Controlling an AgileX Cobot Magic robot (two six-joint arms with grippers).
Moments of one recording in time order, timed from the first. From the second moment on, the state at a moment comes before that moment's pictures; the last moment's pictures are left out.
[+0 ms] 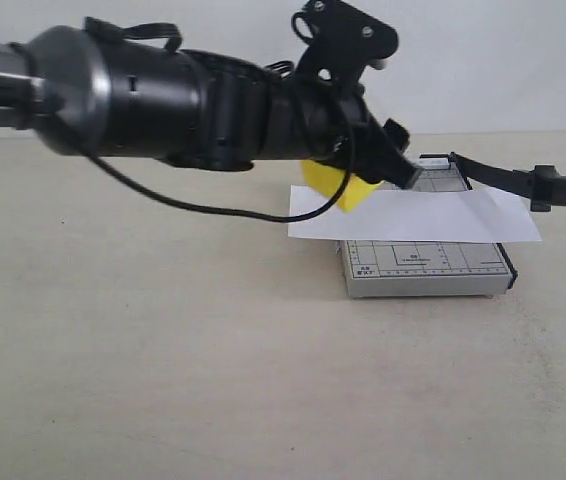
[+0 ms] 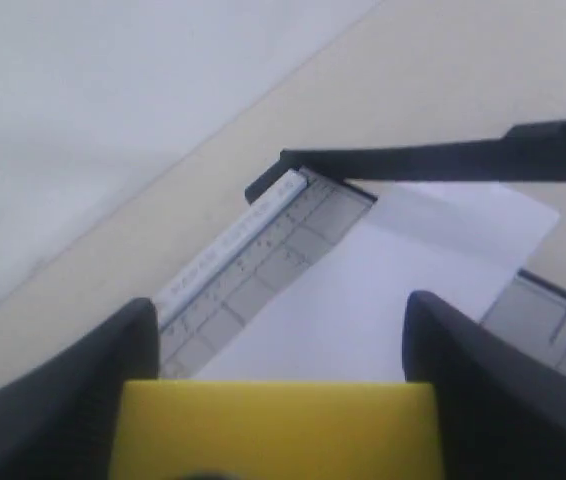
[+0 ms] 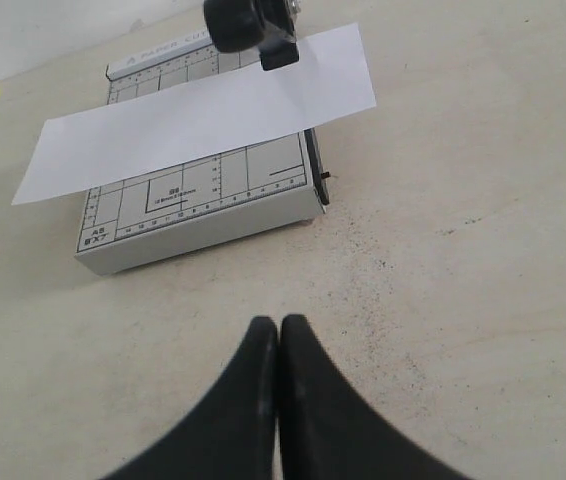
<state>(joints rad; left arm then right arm) -0.78 2.00 -1.47 -1.74 -0.09 1.90 0.08 0.55 -0.15 0.37 0.21 0.00</state>
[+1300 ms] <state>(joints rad) -0.78 2.48 -1.94 -1.64 0.07 1.94 0.08 0.55 -0.15 0.37 0.21 0.00</state>
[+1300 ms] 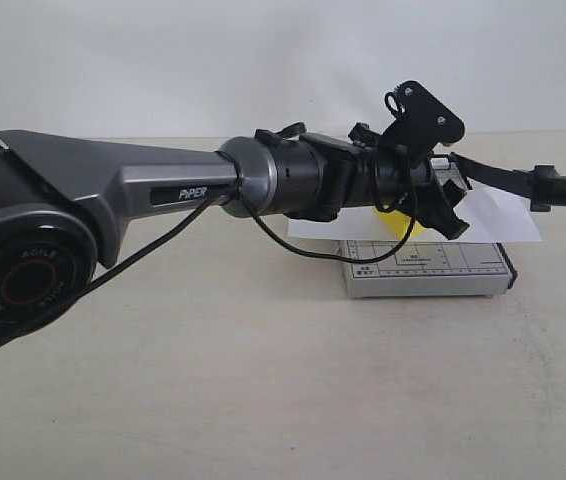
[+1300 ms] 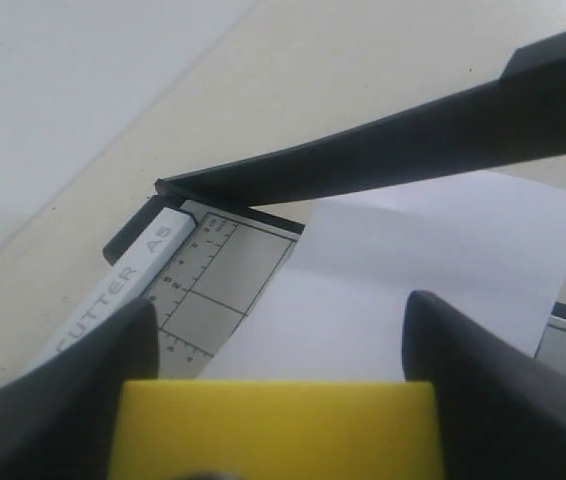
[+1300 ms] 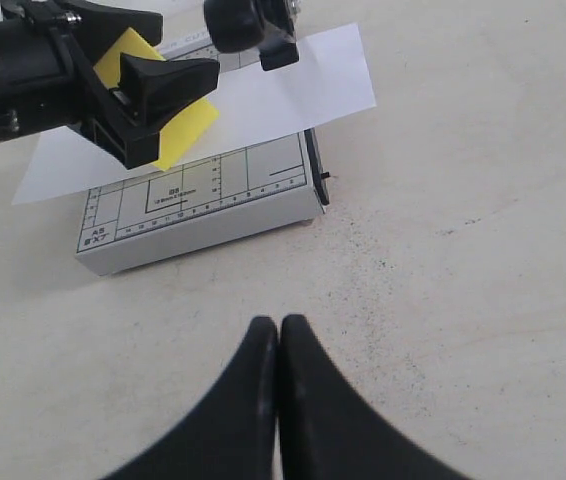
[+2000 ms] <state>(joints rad) -0.78 2.46 -1.98 -1.63 0.03 1.98 0.08 0.55 -0.15 0.37 0.21 0.00</state>
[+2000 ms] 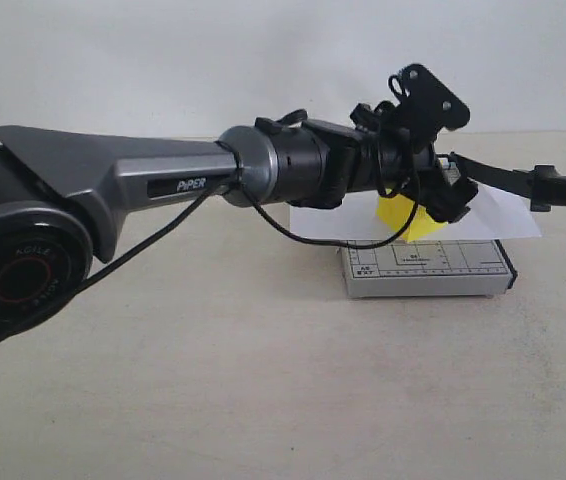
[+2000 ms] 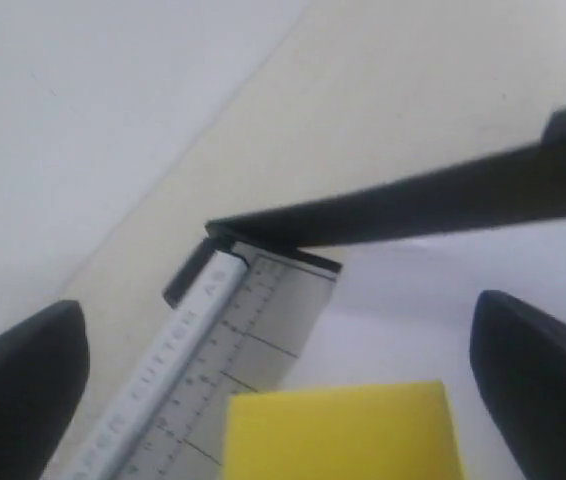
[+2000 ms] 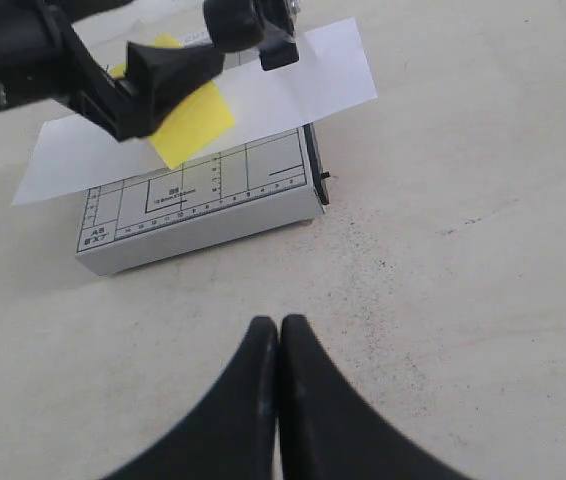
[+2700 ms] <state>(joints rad) -0.78 2.22 -1.93 -1.75 0.27 1.57 0.08 0.55 -0.15 0.37 0.21 0.00</state>
